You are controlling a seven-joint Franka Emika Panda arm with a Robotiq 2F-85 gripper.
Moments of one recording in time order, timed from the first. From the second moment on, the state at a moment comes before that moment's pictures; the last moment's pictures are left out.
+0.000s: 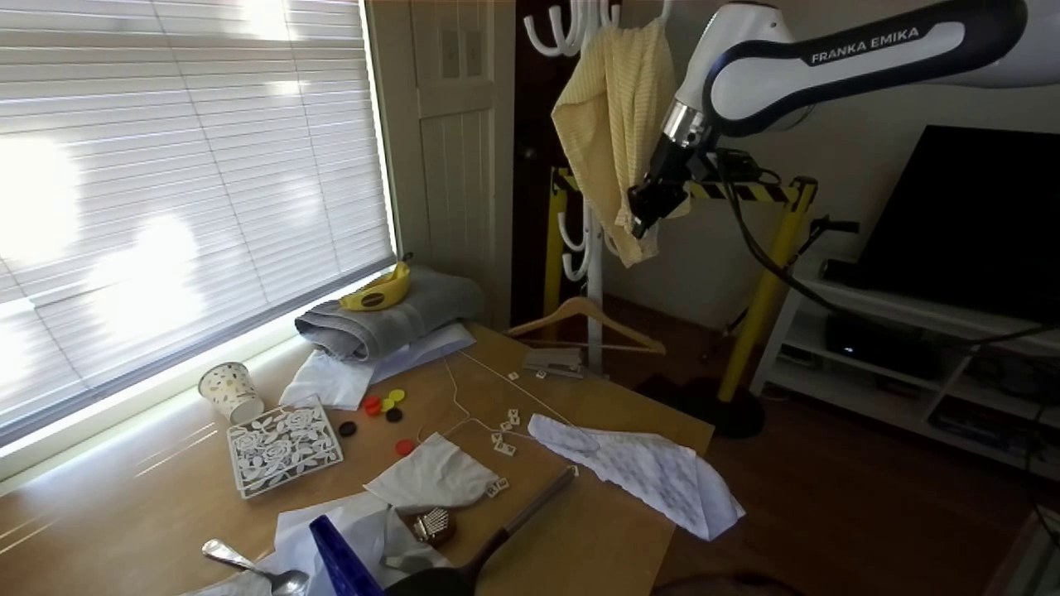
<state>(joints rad) 0.02 0.23 0.14 -1.68 0.03 2.18 0.18</state>
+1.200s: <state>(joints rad) 0.03 0.23 0.10 -1.73 0.05 1.95 0.14</state>
